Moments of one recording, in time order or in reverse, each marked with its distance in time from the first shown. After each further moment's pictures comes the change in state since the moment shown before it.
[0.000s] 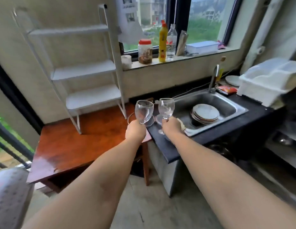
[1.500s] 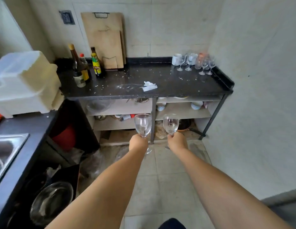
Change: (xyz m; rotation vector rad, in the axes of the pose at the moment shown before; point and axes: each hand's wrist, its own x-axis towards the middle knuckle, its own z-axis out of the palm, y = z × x) left_hand -0.342 0.385 0.608 0.159 -1.042 0.443; right_hand -0.110 0.546 -0.521 0.134 0.804 0.984
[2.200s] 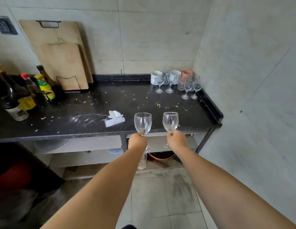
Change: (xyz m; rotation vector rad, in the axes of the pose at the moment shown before) left_hand 0.216 0.255 0.182 0.040 -0.030 0.051; right_hand 0.358 -0.025 -0.139 -0.087 0.041 -0.006
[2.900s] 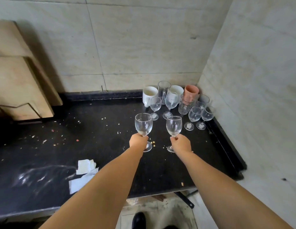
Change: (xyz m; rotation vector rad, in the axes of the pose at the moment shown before) left_hand 0.288 0.167 0.073 -0.104 -0.066 -0.116; right_hand 0.315 -0.062 -0.014 0.085 -0.011 0.093
